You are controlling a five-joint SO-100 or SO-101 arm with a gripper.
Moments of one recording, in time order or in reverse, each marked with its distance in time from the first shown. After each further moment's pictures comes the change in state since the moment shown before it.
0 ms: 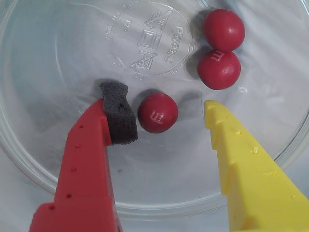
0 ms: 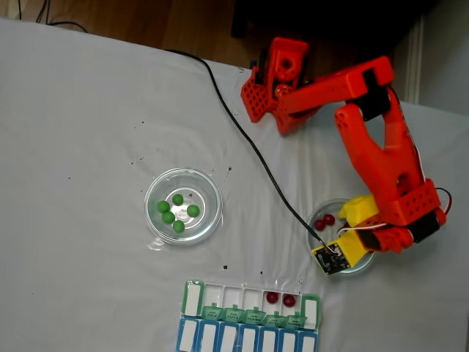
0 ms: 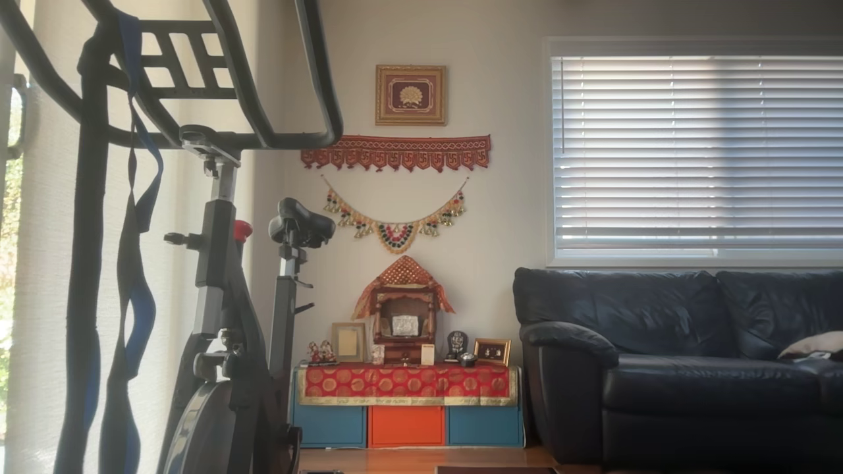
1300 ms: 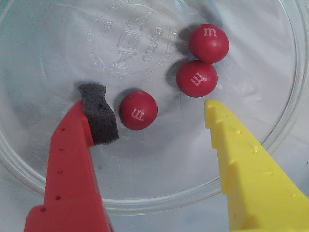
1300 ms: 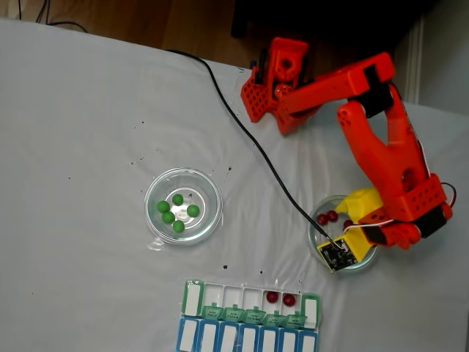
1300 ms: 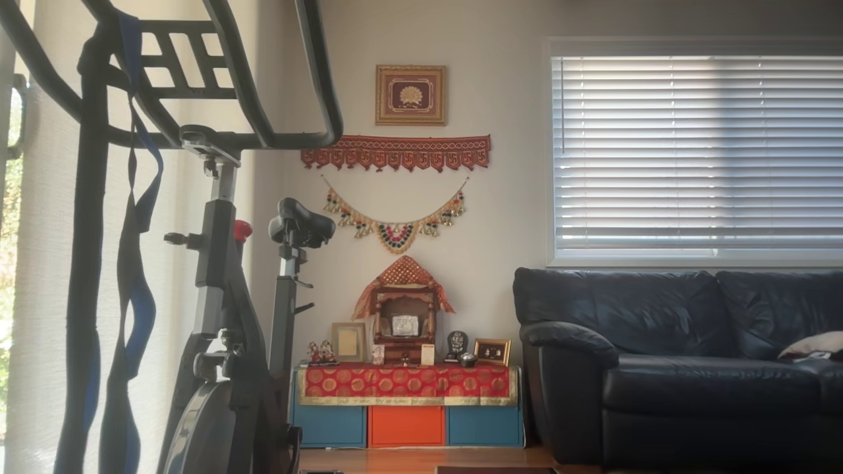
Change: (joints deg) arm -4.2 0.0 -0.3 7.6 -0.2
